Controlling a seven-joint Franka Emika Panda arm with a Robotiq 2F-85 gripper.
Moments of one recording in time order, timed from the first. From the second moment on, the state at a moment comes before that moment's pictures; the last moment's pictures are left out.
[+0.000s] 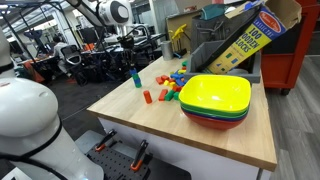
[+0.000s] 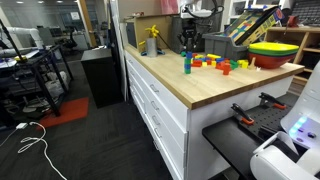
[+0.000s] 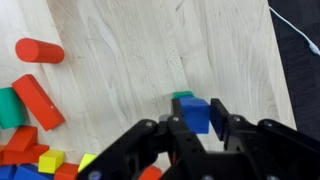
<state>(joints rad) 0.11 0.14 0.09 -2.04 0.10 2.00 0.46</state>
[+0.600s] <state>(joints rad) 0.11 0.15 0.09 -2.03 0.13 2.00 0.46</state>
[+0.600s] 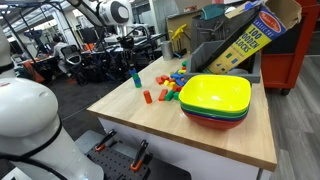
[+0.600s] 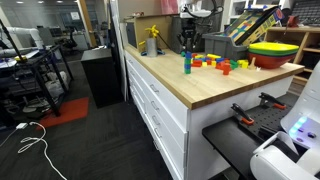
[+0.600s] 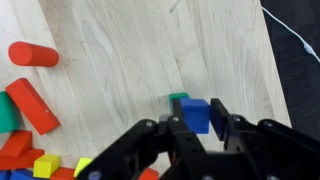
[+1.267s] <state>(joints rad) 0.11 0.16 0.09 -2.03 0.13 2.00 0.45</state>
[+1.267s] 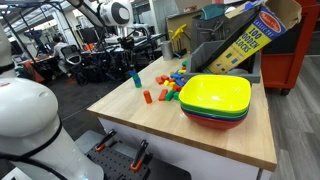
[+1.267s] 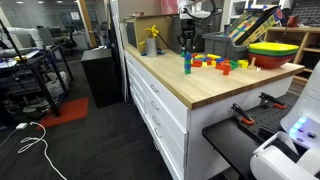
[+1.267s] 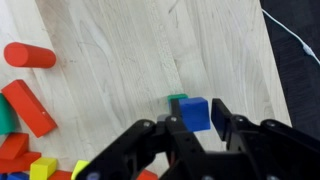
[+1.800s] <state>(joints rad) 0.11 0.16 0.09 -2.02 0.14 2.00 0.45</state>
